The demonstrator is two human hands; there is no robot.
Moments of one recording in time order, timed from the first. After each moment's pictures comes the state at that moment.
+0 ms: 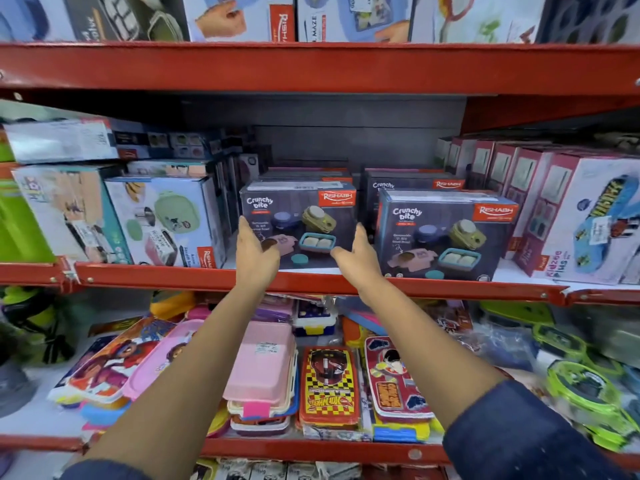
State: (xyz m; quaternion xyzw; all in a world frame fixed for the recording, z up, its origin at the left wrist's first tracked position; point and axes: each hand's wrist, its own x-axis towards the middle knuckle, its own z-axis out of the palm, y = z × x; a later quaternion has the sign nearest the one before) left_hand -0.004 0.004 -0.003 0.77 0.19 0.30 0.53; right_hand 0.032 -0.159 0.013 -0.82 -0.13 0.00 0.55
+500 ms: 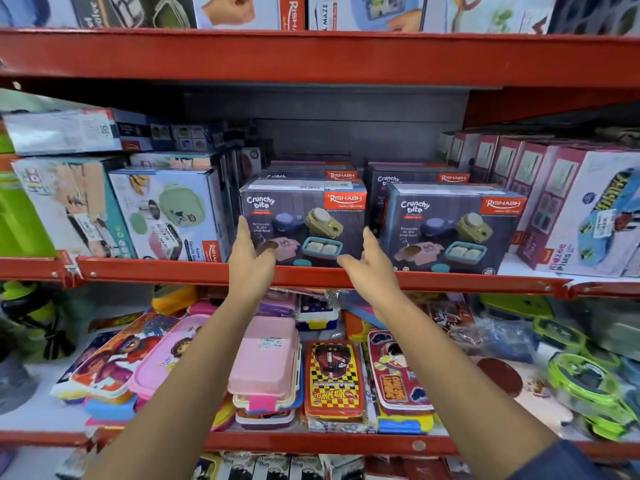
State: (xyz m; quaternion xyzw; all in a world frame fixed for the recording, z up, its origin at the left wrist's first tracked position) left_hand -0.029 0.007 -0.014 0.74 0.15 0.33 0.56; right_hand 0.004 -0.172 -0.001 -0.81 -0.16 0.00 0.57
